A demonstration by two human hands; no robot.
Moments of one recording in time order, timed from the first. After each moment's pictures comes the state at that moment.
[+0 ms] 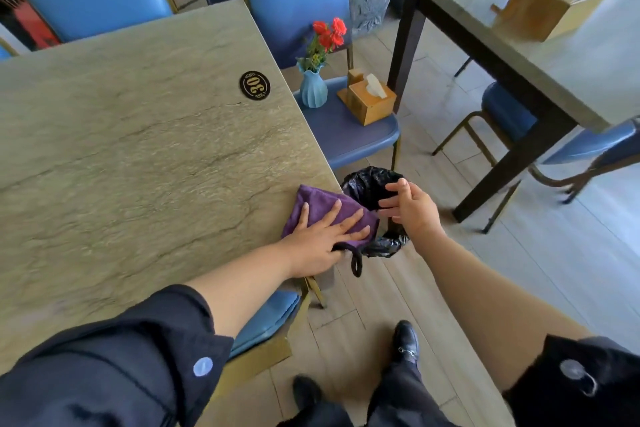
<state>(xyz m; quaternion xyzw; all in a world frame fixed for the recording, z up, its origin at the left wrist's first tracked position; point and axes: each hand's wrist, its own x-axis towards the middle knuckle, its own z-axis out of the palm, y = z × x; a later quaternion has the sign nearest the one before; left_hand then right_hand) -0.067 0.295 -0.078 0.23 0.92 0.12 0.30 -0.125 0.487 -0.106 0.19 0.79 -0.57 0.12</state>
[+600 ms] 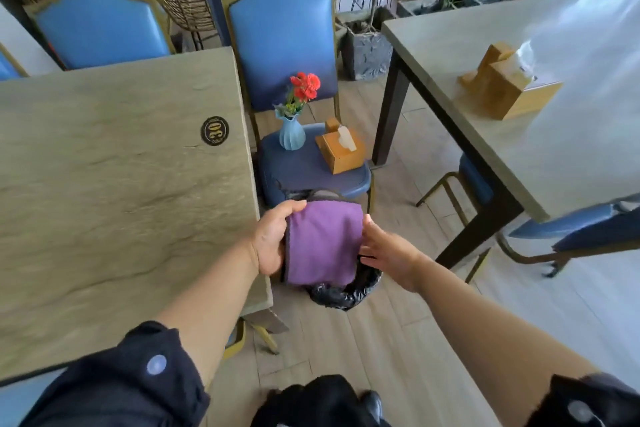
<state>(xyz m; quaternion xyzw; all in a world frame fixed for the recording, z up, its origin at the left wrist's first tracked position) -0.168 0.410 -0.016 -0.33 0.52 0.76 0.23 -0.209 0.618 -0.071 0.07 0.67 -0.63 0.40</state>
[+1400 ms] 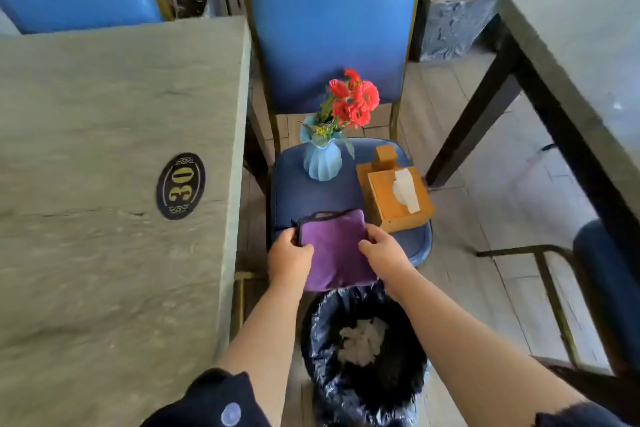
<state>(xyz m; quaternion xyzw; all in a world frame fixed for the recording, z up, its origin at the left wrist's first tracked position) -0.426 0.326 -0.197 -0.48 0.76 0.43 0.06 -0.497 0.463 -0.216 0.01 0.80 -0.49 0.35</state>
